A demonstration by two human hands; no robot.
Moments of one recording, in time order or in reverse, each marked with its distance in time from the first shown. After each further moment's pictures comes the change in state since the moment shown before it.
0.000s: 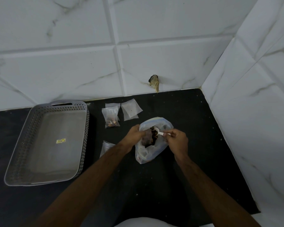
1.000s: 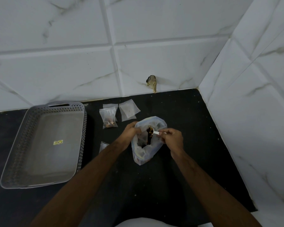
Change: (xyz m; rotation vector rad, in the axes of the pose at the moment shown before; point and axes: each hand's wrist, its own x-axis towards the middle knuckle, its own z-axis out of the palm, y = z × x) left_hand 0.011 0.001 -0.011 -0.003 0.056 0.035; right_hand 0.012 0.000 0.009 0.172 -0.068 0.140
